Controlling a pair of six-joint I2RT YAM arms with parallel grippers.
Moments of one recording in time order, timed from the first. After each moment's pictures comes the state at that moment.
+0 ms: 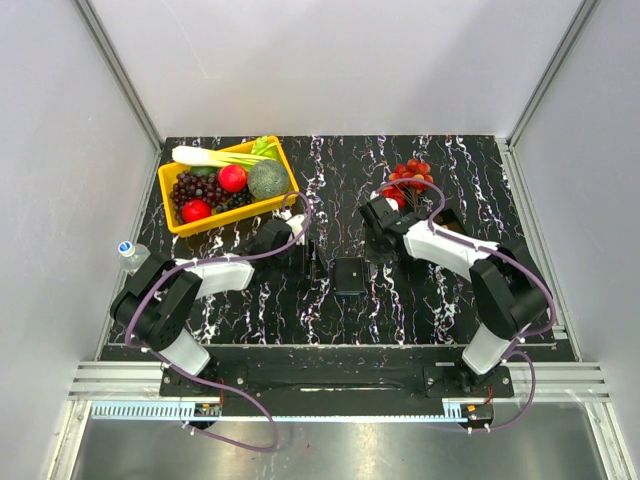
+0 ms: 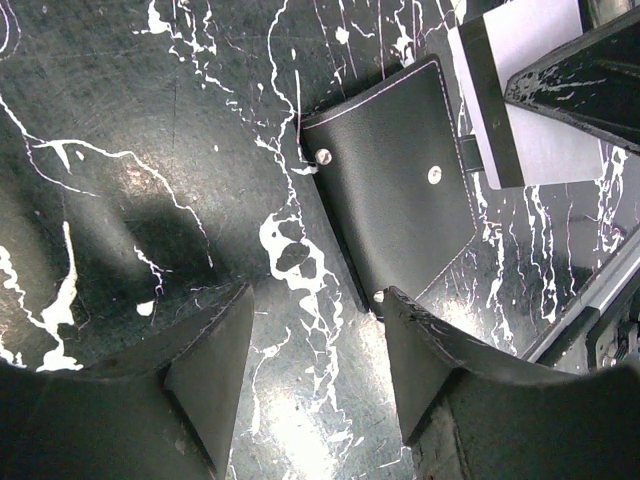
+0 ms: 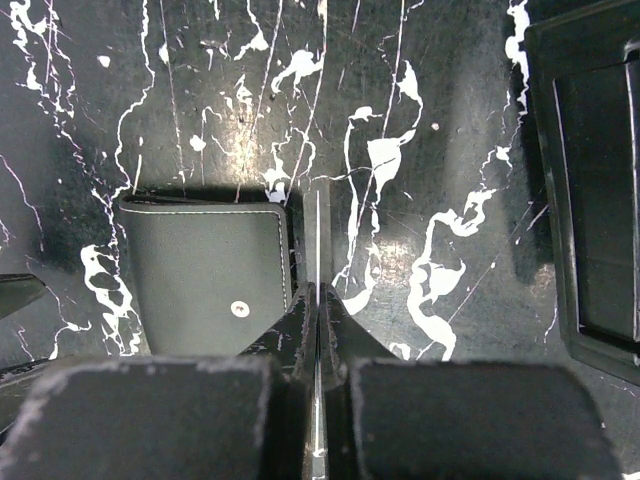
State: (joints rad) left arm -0.59 1.58 0.69 0.16 0.35 -0.53; right arm 0.61 1.69 1.09 -0.49 0.14 0.59
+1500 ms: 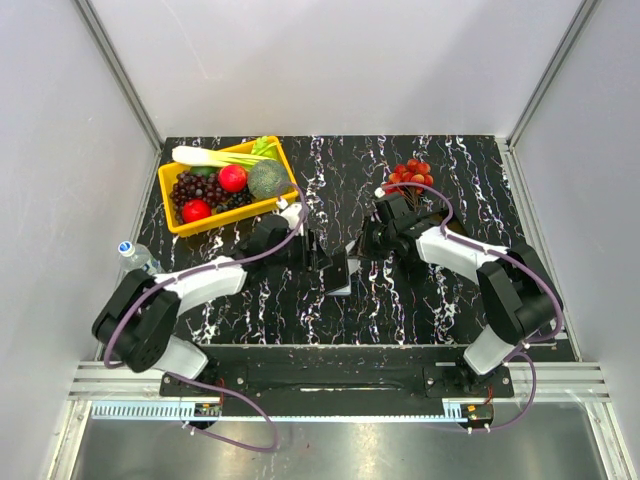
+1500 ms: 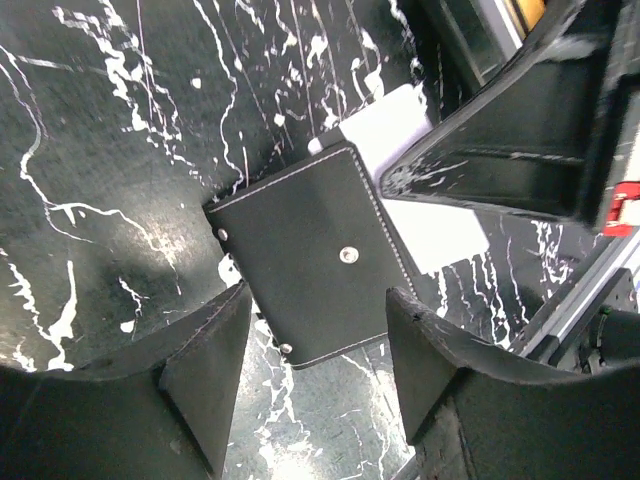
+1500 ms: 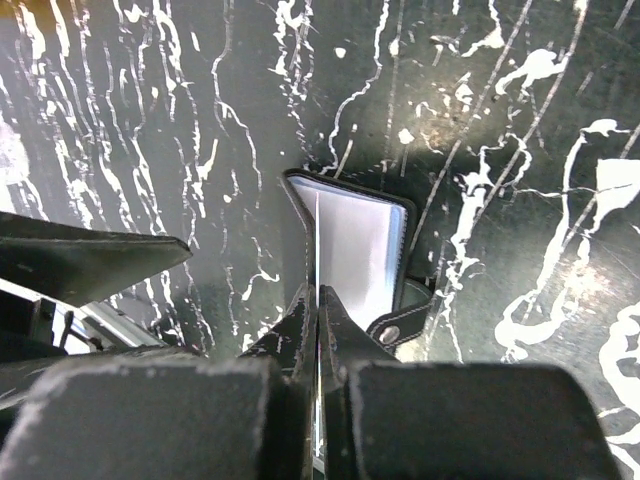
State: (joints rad) left arm -0.62 1.47 0.70 0.15 0.28 -0.54; right arm 0.53 1.64 0.97 -0.19 -0.28 0.72
